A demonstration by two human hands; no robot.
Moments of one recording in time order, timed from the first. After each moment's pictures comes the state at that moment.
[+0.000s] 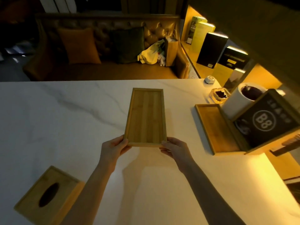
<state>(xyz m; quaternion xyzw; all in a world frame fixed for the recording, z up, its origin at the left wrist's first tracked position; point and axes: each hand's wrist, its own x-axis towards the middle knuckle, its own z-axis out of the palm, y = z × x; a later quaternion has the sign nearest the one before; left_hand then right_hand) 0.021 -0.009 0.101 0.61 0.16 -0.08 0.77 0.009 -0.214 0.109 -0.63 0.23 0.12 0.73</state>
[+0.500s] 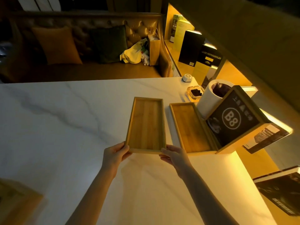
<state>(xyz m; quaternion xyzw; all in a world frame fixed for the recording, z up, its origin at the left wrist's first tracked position) 0.026 -0.145 0.061 0.65 0.18 -0.11 0.73 0.005 -0.346 0.066 -0.65 0.29 0.13 0.69</state>
